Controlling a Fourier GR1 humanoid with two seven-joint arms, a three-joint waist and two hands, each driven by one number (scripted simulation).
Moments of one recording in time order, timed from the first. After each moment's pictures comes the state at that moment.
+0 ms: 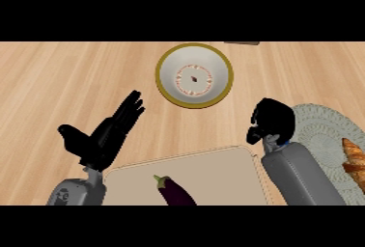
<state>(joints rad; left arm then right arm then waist) -0.14 0.08 -0.16 -1.56 0.21 -0.08 0.18 -0.42 -0.20 0.31 -1.34 0.97 0.19 0.94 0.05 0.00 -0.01</state>
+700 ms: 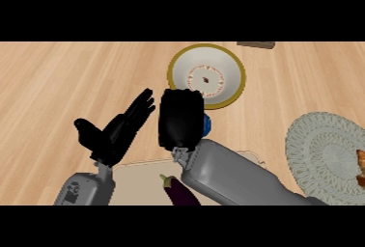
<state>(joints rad) -0.19 0.05 -0.19 -1.53 0.20 -0.09 0.20 -0.85 -0.02 0.76 -1.33 0.90 0.10 1.16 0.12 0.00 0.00</state>
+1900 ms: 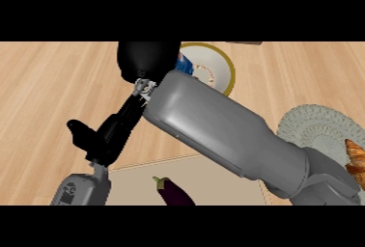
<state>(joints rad) -0.18 0.05 -0.16 -1.52 0.19 -0.07 0.17 -1.35 -0.02 0.62 -0.99 0.84 -0.03 1.18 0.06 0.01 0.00</state>
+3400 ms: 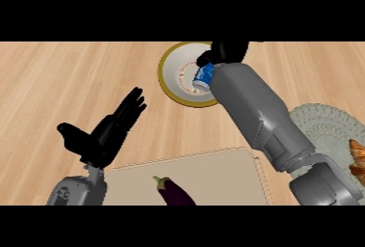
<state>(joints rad) -0.16 0.06 -0.15 -1.57 0.19 -0.09 0.18 -1.27 -0.03 0.20 -0.33 0.76 -0.64 0.73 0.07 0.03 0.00</state>
